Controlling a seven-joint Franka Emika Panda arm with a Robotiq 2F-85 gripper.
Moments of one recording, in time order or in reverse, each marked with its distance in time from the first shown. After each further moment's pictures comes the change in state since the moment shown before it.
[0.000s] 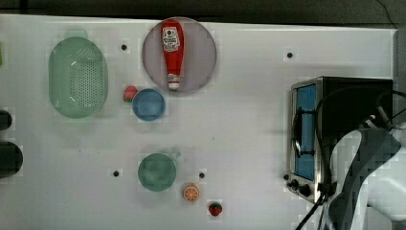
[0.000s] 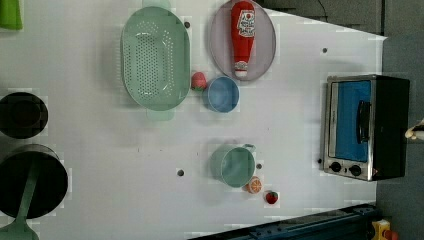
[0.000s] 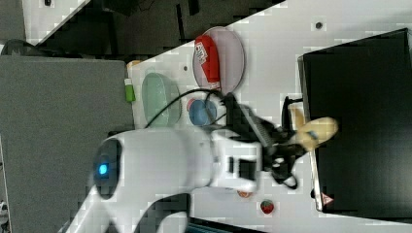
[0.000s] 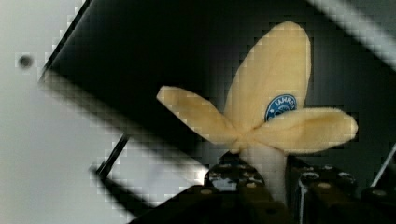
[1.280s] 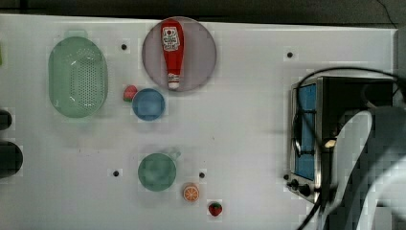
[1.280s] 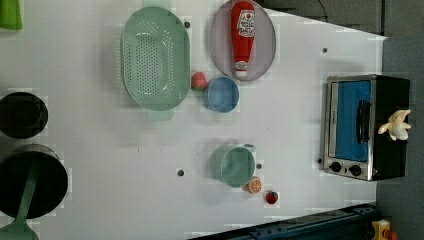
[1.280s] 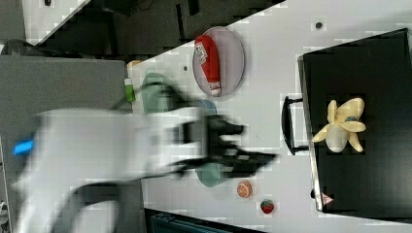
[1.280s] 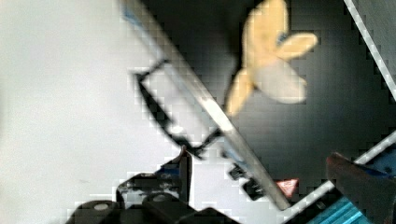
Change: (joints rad) arm 0.025 -0.061 0.084 0.189 0.011 -0.327 -0.288
